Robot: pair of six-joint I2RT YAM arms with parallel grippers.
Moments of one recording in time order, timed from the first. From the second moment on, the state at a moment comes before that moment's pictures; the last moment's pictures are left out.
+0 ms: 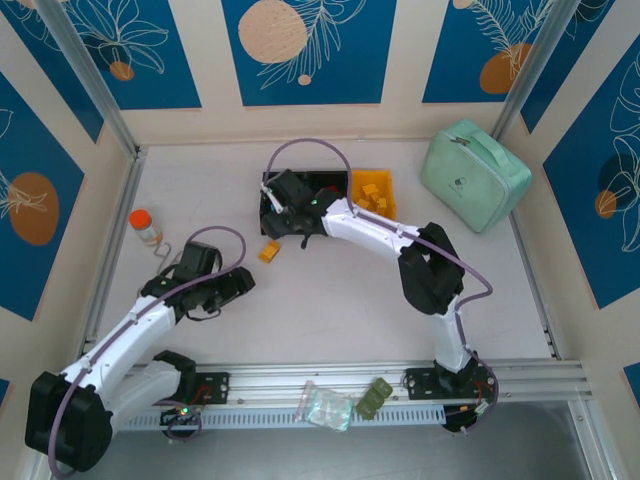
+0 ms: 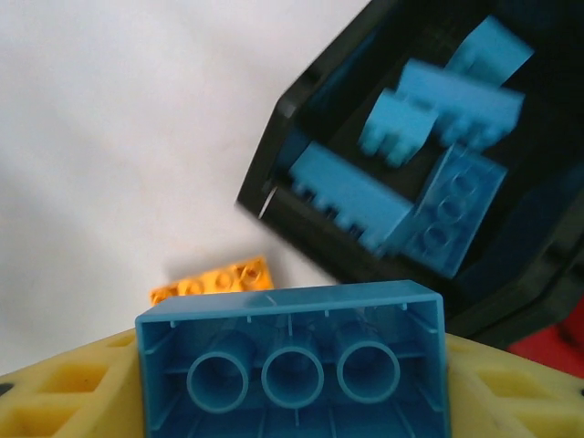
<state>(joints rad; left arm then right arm) -0.36 0.93 0.56 -0.62 0.21 -0.82 0.82 2.07 1.77 -0.59 0.10 0.12</state>
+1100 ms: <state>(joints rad) -0.36 0.95 0.54 -0.49 0.29 -0.77 0.78 2.06 1.80 -0.68 0.13 0.18</state>
